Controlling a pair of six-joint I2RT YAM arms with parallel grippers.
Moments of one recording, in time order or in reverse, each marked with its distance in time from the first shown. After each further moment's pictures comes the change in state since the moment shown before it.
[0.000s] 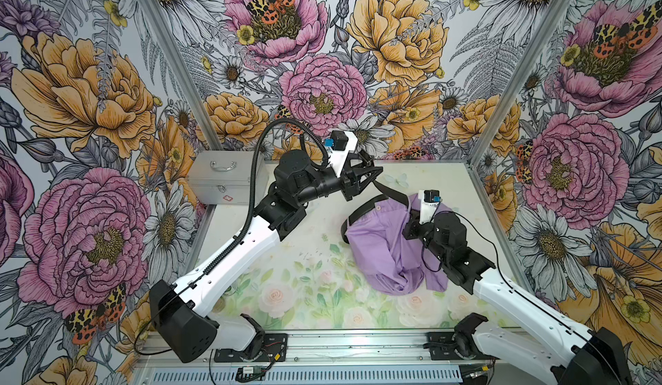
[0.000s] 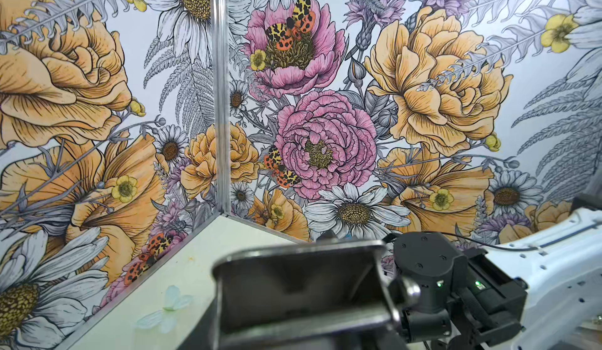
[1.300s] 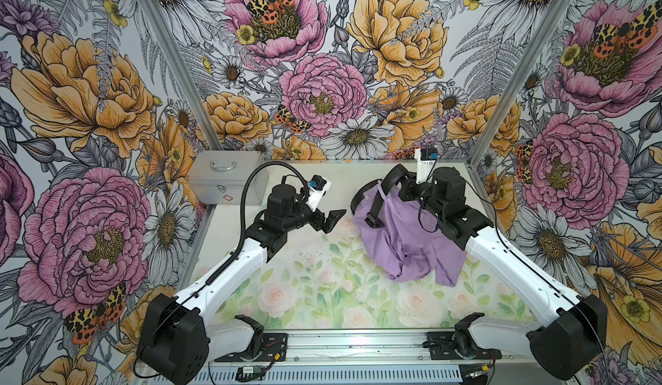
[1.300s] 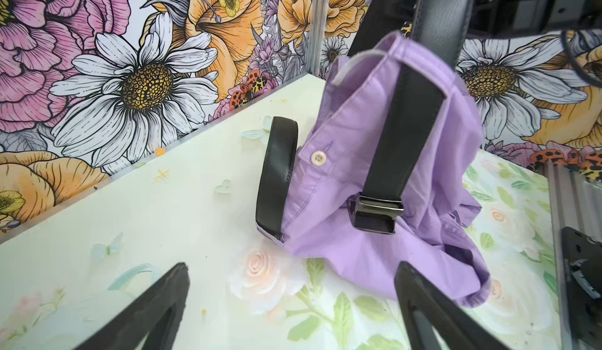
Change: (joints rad) left arm 0.155 -0.126 -0.447 -0.143 -0.159 0.283; right arm -0.061 0.279 0.468 -0.164 -0.124 -0.042
